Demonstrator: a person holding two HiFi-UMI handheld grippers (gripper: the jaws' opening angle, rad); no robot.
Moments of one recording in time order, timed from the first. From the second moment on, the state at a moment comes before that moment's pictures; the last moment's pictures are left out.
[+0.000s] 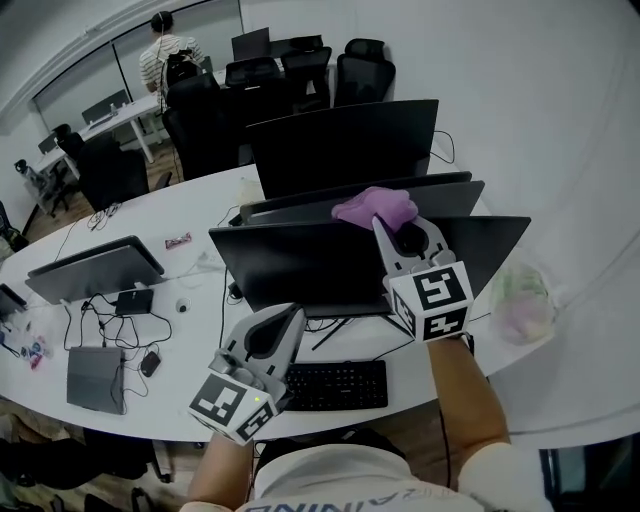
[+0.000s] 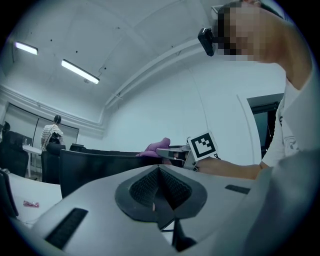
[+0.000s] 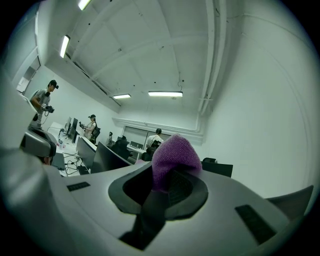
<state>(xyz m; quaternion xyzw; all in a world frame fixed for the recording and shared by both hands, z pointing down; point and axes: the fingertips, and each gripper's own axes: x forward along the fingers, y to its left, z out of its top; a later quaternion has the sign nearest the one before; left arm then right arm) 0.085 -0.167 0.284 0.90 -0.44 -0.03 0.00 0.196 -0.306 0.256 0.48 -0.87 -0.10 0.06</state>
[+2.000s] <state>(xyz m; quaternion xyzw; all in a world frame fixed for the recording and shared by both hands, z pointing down) 0.275 -0.204 0.302 0.96 -0.28 0.00 0.01 0.431 -0.312 0.255 0.62 -0.77 -0.10 0.07</state>
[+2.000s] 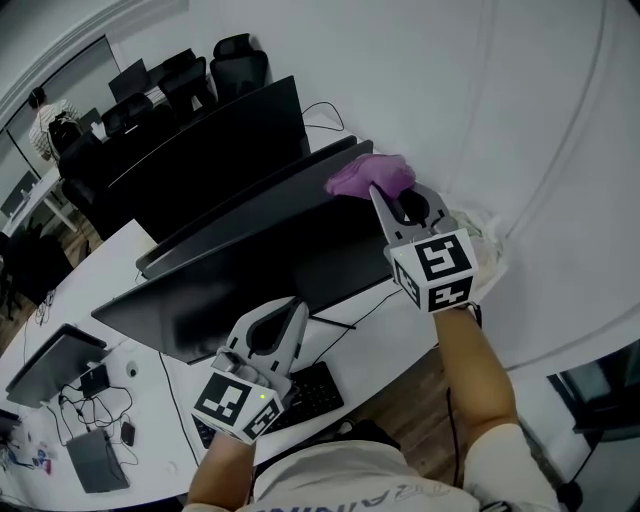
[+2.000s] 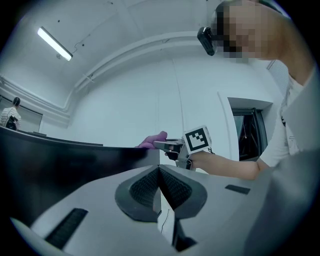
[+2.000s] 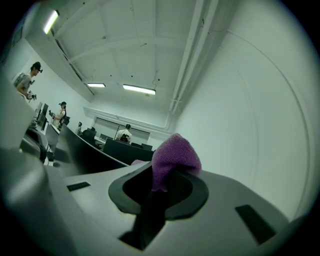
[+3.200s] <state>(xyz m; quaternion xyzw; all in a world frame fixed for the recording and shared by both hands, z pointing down) 0.319 -0.205 0.321 0.97 -0.22 0.03 0.02 0.523 -0.319 0.255 0.68 -0.72 -0.09 0.08</state>
